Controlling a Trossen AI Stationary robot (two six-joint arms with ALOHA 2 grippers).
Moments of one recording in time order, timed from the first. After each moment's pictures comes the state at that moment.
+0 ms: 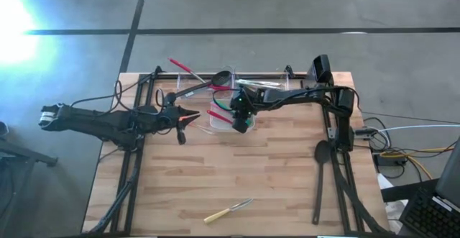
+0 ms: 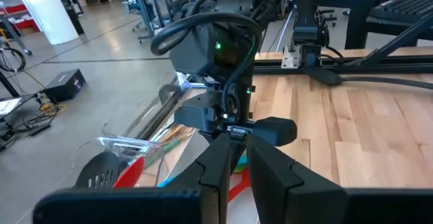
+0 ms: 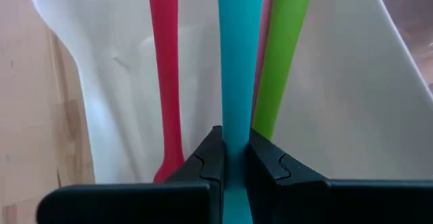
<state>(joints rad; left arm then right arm) -0.04 0.76 0.55 0.04 -0.39 0.07 -0.30 1.96 1.30 -0.30 -0.10 0.07</state>
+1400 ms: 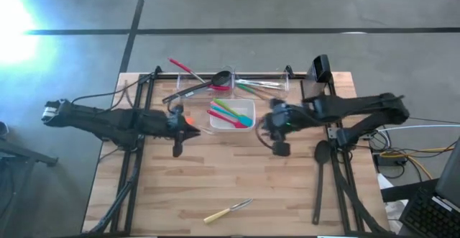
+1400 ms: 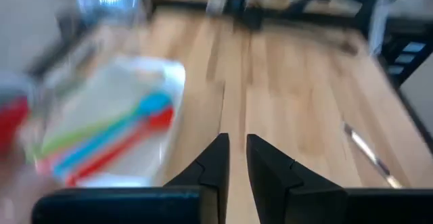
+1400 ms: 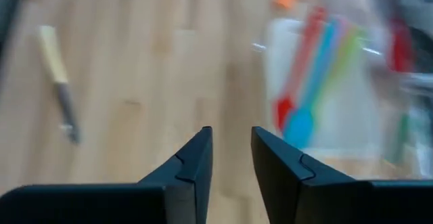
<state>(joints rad) -0.12 0.84 0.69 -0.26 -0.16 -0.15 0.12 1.41 1.44 -0.94 0.11 0.08</state>
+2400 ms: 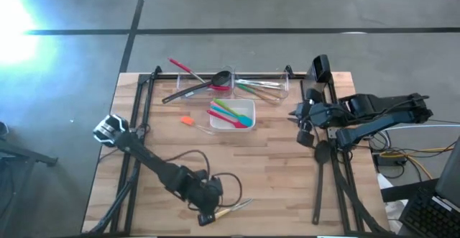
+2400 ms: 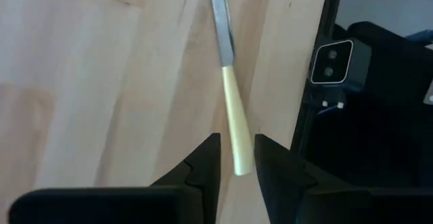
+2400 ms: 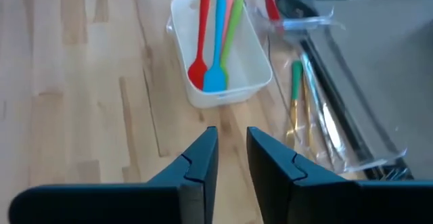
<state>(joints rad) -0.59 1.78 1.47 -0.74 -0.03 -0.89 0.17 1.01 1.17 -1.01 0.42 0.23</state>
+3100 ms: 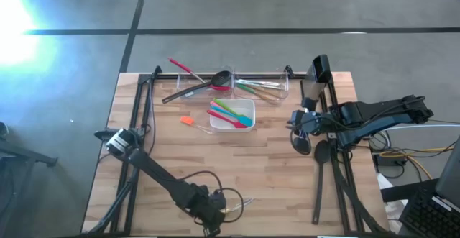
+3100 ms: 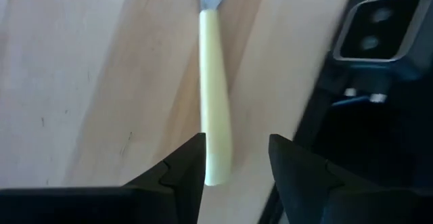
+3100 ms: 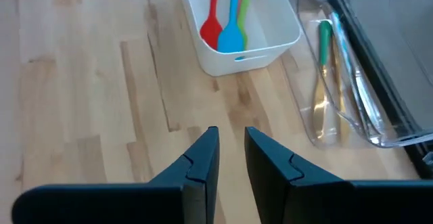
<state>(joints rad) -0.65 1.98 1.50 -0.63 0.04 -1.07 0.17 1.00 0.97 -0.91 0.37 0.29</state>
